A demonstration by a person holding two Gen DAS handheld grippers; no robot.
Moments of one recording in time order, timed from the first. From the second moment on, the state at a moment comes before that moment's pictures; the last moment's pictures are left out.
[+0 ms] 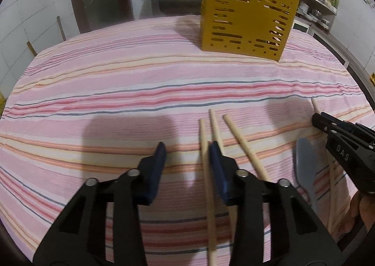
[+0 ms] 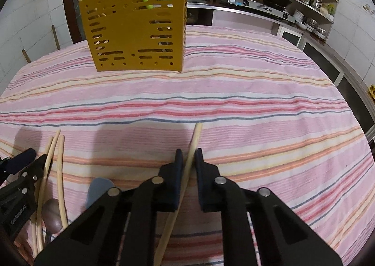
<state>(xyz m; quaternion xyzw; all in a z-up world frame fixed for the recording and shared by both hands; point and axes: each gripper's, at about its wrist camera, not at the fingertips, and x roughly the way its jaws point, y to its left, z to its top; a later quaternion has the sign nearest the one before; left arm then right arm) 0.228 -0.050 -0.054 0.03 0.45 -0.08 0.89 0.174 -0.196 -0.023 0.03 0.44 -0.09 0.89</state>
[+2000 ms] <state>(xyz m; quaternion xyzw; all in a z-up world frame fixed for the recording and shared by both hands) 0.209 -0.041 -0.008 0.01 0.36 -0.07 0.93 0.142 -0.213 0.024 0.10 0.35 -0.05 0.93</state>
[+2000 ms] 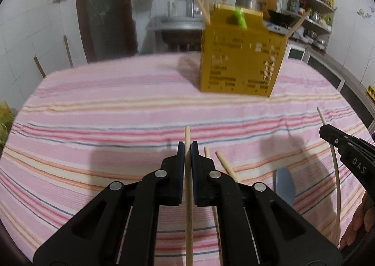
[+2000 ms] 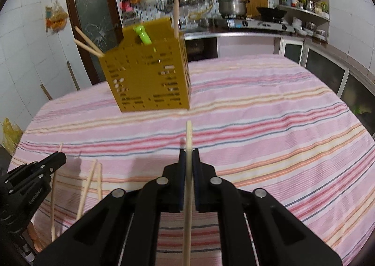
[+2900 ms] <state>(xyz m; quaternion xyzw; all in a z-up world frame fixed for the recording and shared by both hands) 0.222 -0.016 -0.022 -0.05 0.41 -0.09 0.90 0.134 -0.234 0.016 0.12 0.33 -0.04 0.93</state>
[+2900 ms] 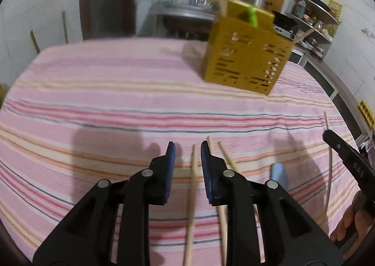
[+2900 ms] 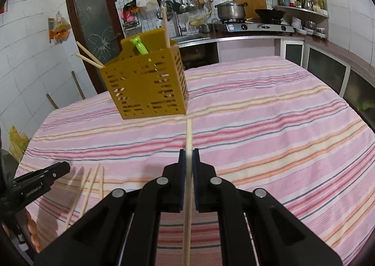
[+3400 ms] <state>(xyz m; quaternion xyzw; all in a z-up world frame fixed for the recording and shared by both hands) 0.229 -0.044 -0.055 0.05 0.44 -0.07 0.89 0.140 -0.233 0.006 0.13 0.35 -0.04 0.93</state>
